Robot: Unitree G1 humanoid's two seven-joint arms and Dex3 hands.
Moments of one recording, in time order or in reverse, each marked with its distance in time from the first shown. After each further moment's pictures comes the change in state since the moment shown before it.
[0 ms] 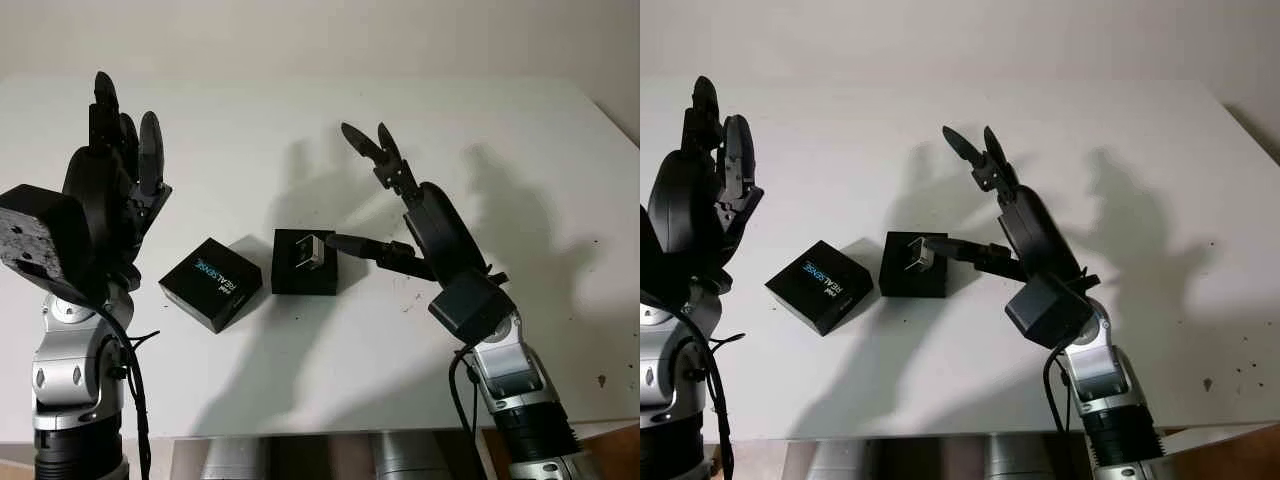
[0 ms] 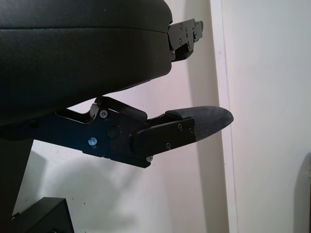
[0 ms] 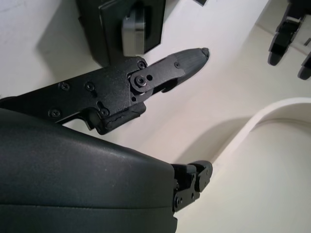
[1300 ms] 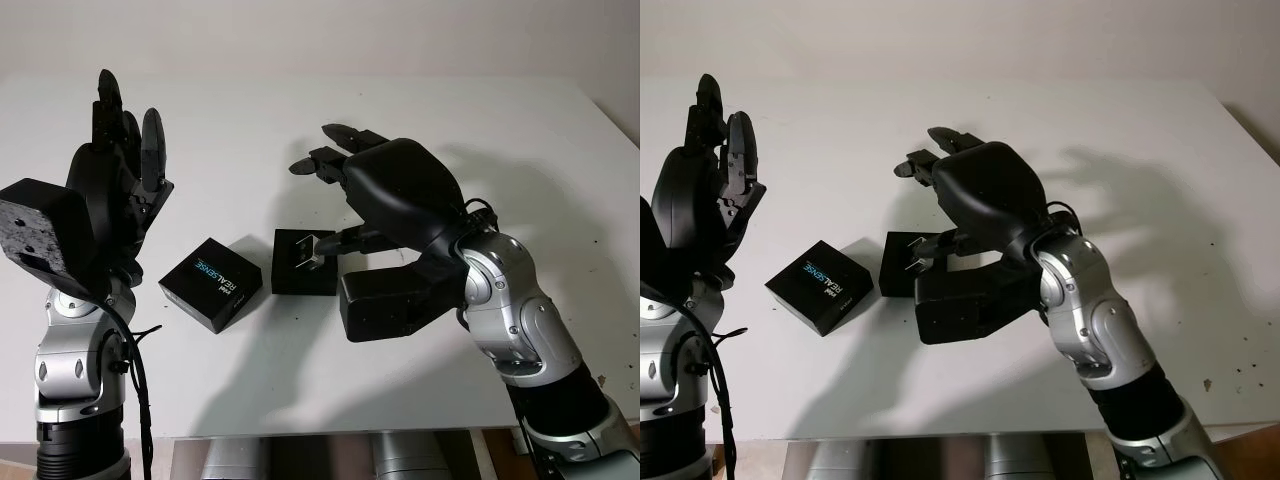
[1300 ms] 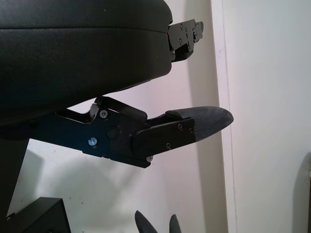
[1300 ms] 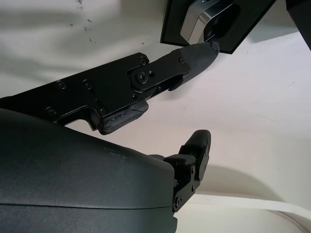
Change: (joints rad) left arm -0.023 0.001 -0.002 0.028 -0.005 -0.004 0.000; right arm -0.204 -0.133 0.235 -0.323 -0.627 0.405 0.327
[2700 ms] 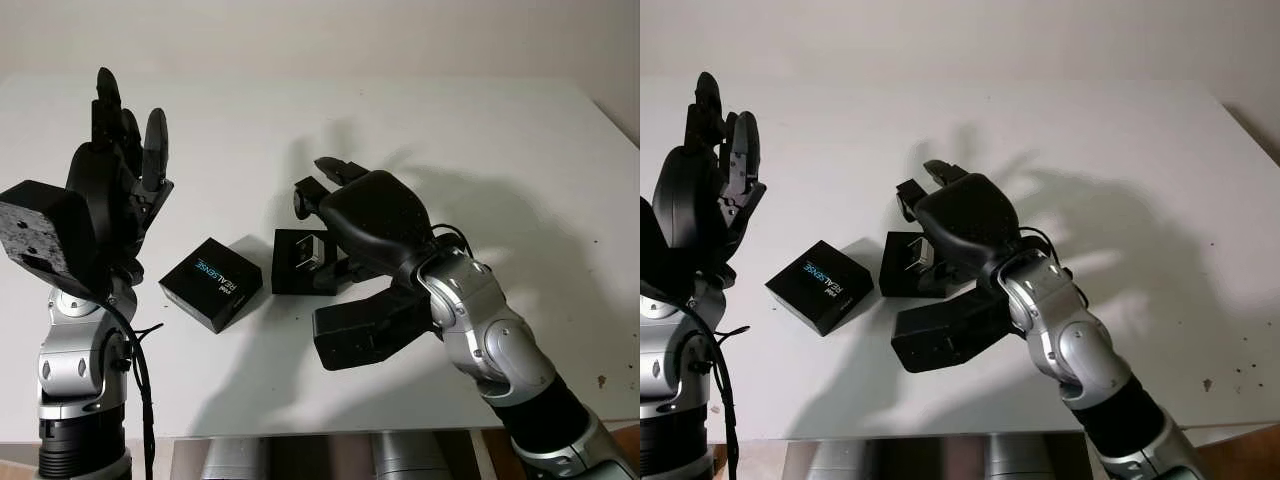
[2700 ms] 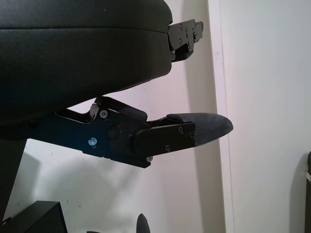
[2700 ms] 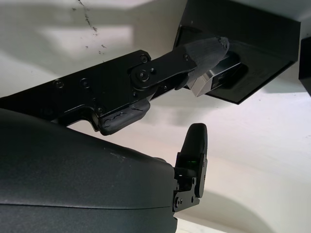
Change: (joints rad) left arm -0.004 0.000 -0.004 0.029 0.004 -0.041 0.006; right arm 0.043 0.035 0.099 0.049 -0.205 0.015 0.023
